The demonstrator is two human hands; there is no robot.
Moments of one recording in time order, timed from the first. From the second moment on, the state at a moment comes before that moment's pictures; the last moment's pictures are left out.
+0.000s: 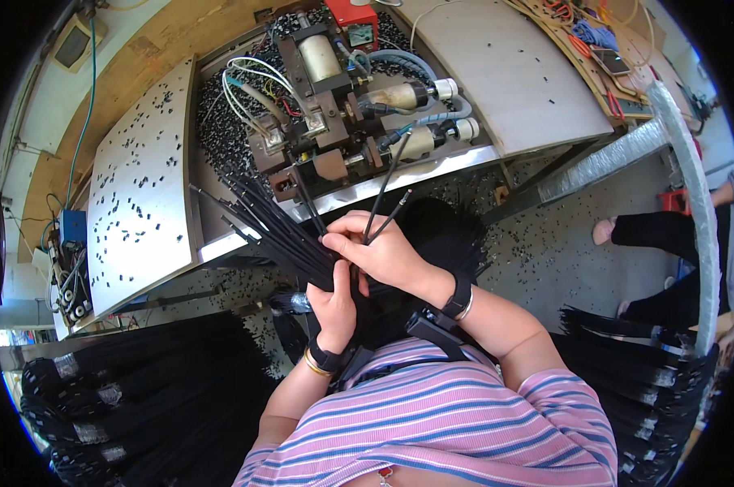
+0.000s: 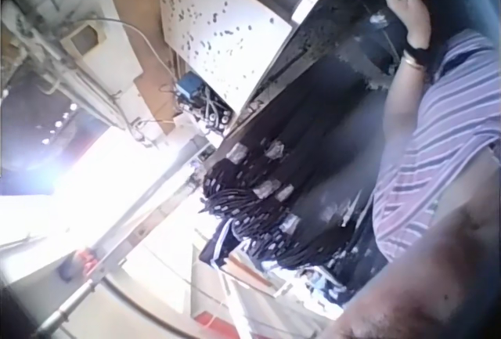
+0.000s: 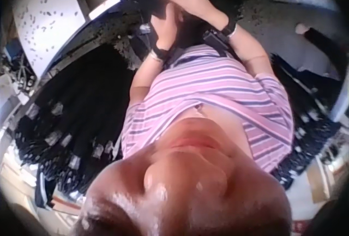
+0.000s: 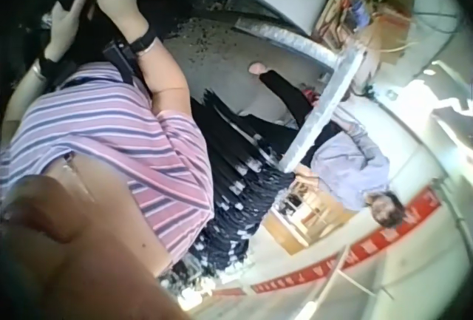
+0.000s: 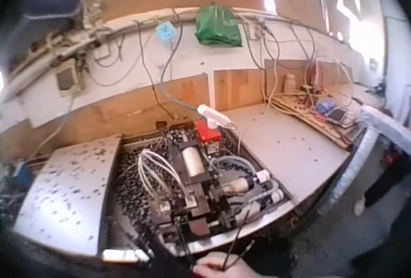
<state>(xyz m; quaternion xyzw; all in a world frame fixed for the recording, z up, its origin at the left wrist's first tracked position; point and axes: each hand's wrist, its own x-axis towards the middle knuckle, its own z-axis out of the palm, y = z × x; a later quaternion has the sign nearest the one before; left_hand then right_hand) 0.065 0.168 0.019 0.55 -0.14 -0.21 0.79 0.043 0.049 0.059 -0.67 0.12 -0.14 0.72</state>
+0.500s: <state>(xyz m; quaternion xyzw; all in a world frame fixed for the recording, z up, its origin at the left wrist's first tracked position) 0.084 0.169 0.026 0.53 -0.14 -0.20 0.81 0.067 0.050 0.060 -0.59 0.17 -0.12 0.78</state>
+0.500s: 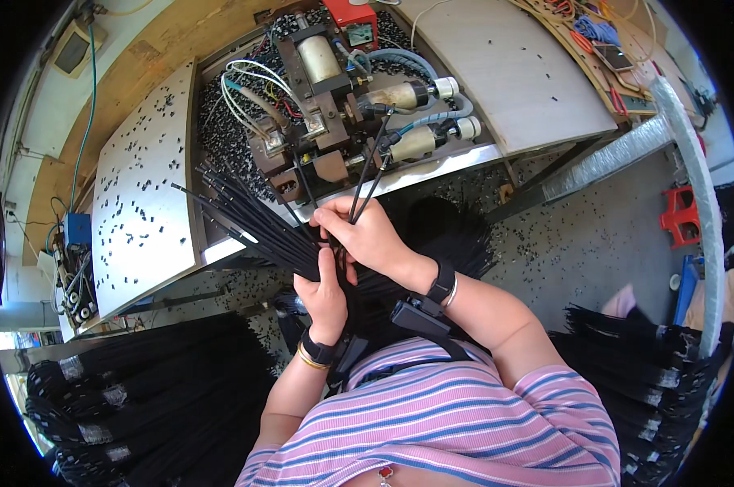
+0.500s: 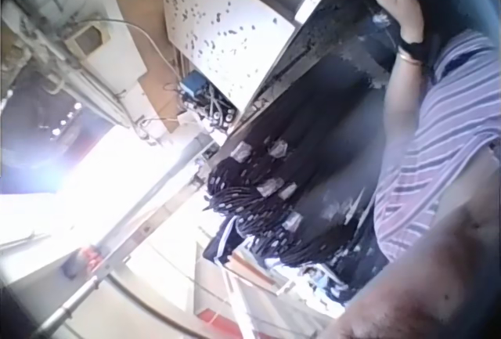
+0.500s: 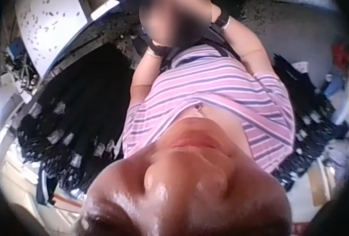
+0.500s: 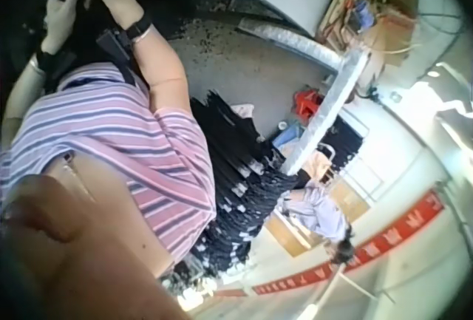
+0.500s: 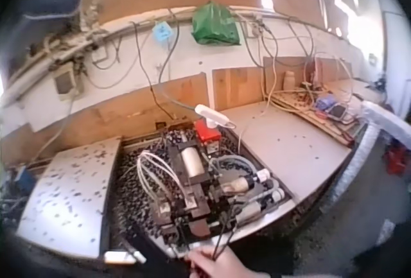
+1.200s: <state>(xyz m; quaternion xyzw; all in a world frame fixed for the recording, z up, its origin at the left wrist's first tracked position) 0.063 0.168 0.012 0.61 -0.05 -0.14 0.77 0.036 0.067 0.021 -0.62 0.09 -0.34 0.70</state>
